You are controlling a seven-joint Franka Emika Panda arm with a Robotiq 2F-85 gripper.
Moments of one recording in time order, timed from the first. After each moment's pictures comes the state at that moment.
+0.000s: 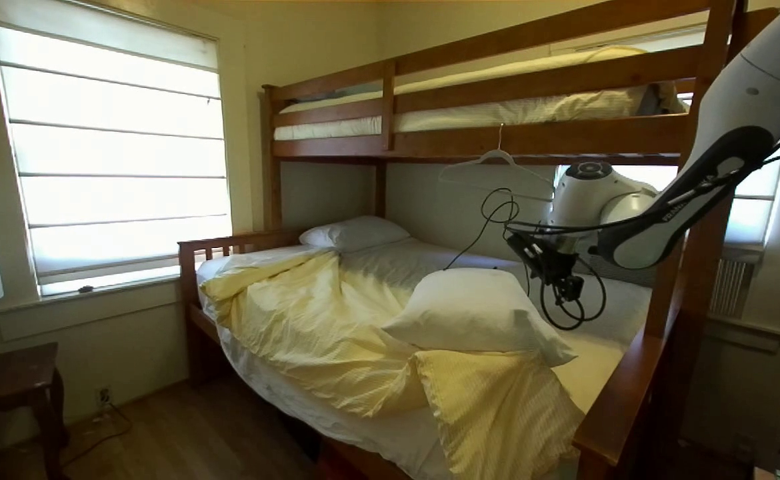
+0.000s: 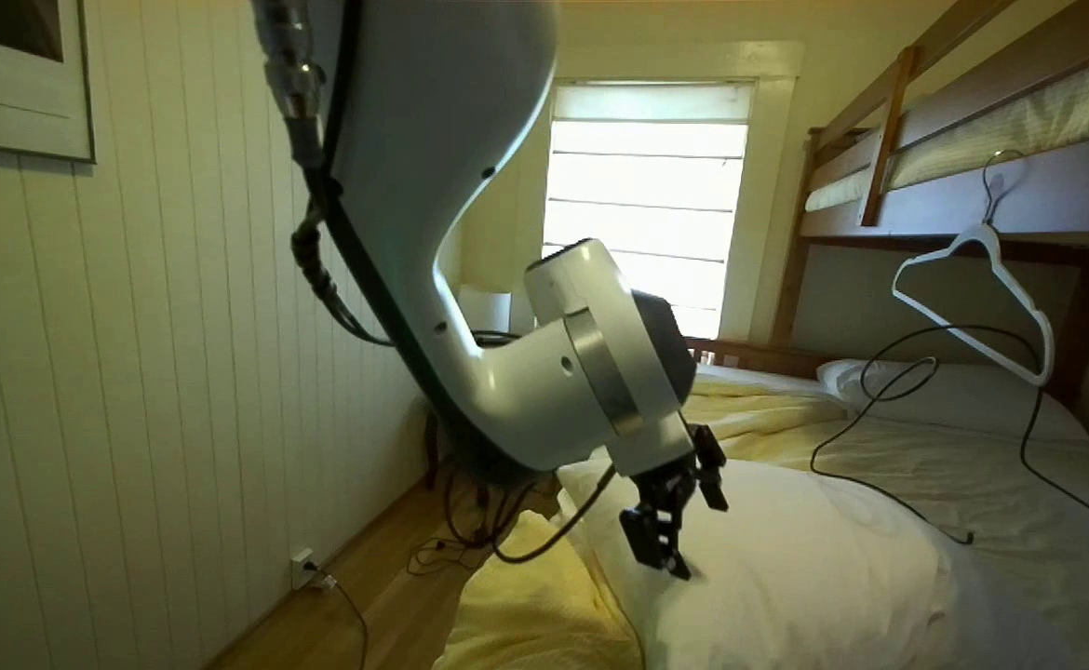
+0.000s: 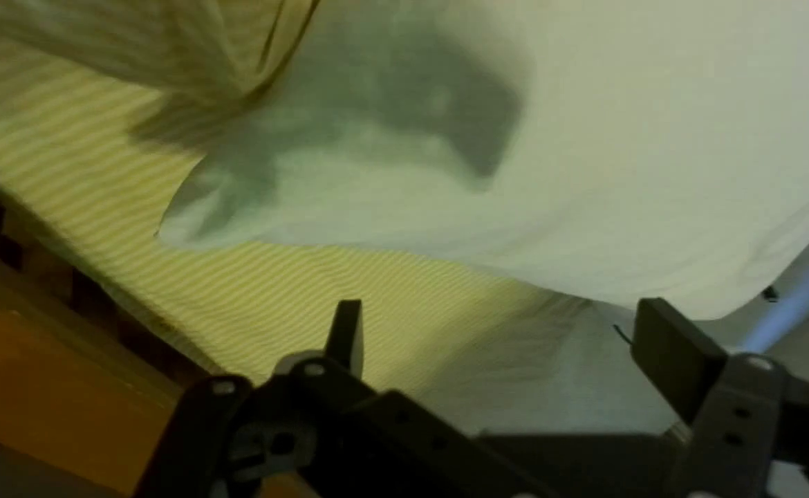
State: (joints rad) arm -0.13 -0.06 -0.35 -2.46 -1.00 2.80 2.39
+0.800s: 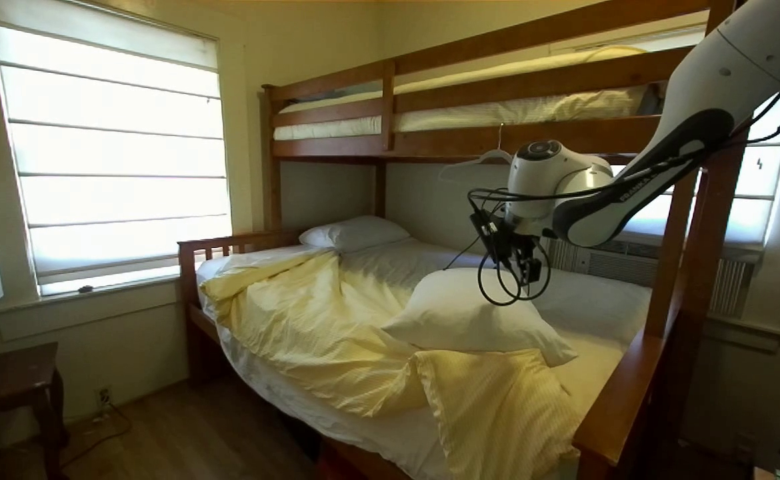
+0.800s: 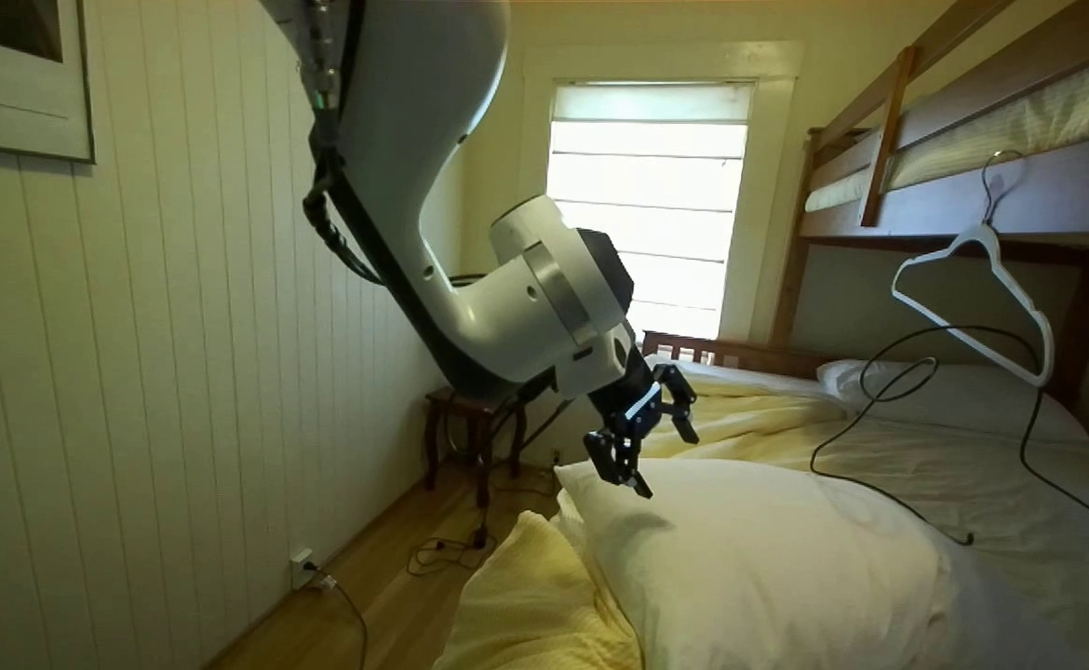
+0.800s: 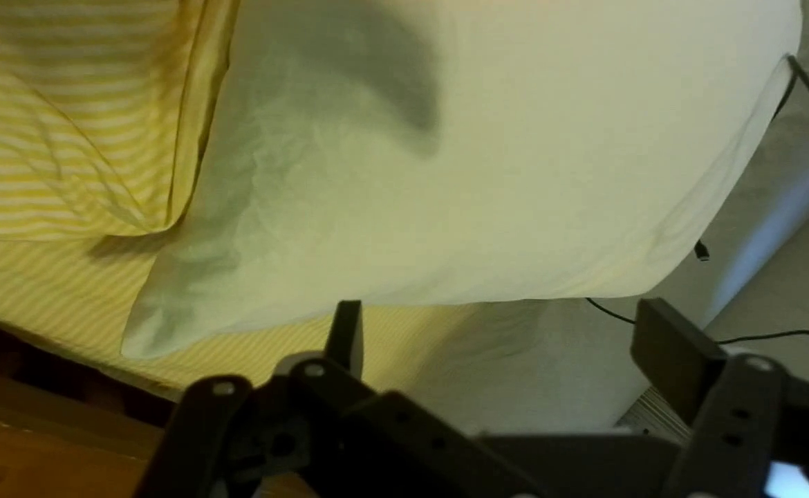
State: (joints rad) arm -0.09 -0.02 -0.20 -2.30 -0.95 2.59 2.65
